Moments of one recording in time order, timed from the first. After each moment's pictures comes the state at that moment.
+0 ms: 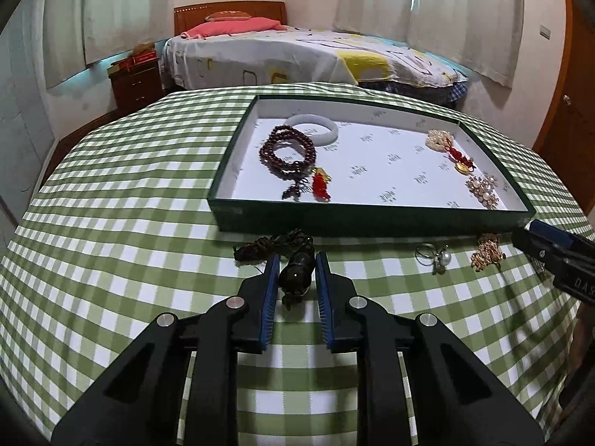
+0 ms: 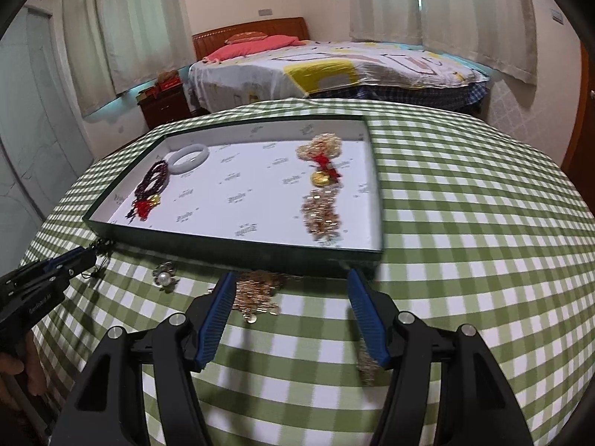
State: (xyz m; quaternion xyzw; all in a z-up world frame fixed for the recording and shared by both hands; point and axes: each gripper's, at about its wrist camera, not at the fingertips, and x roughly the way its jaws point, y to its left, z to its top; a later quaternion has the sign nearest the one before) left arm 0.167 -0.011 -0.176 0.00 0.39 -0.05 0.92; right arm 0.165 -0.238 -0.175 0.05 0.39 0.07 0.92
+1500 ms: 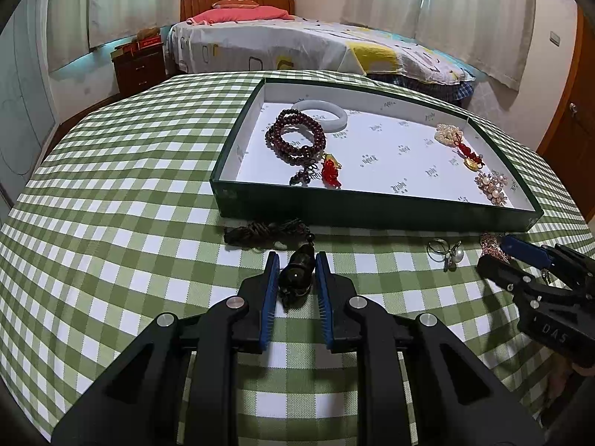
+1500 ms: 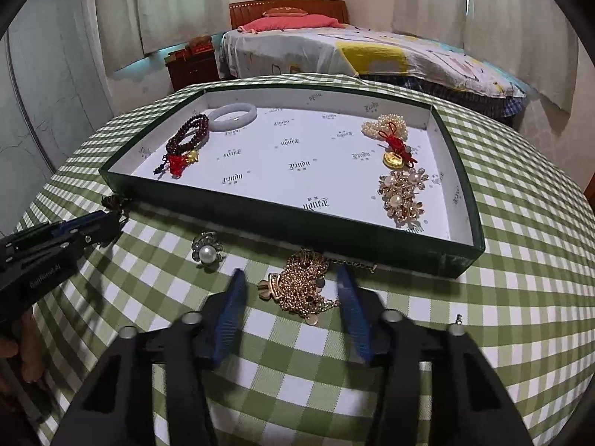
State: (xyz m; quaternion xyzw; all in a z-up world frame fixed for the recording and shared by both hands) left arm 0.174 -0.011 -0.189 -0.02 0.41 -0.05 0.91; right arm 0.171 -0.194 -0.191 -0.01 0.42 0.12 0.90
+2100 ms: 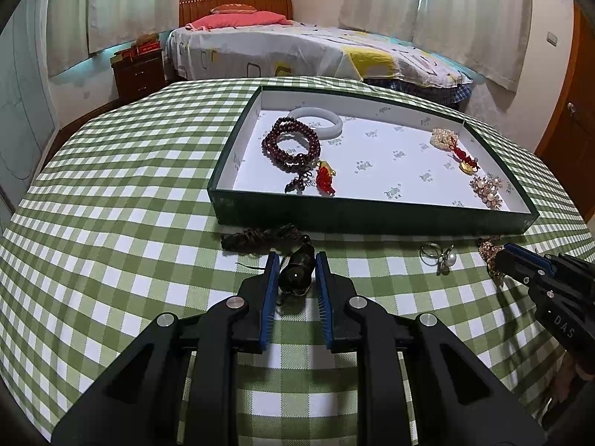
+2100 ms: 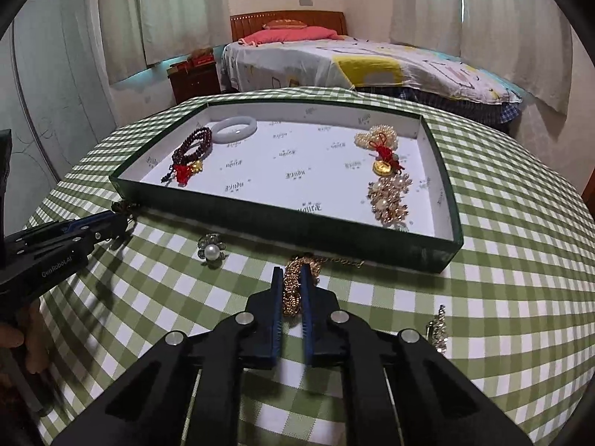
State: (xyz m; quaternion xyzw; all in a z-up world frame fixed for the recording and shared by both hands) left arm 0.172 -0.014 -0.183 -0.01 0.40 -0.05 0.92; right arm 0.155 -0.205 -0.182 0.00 0.39 0.12 0.91
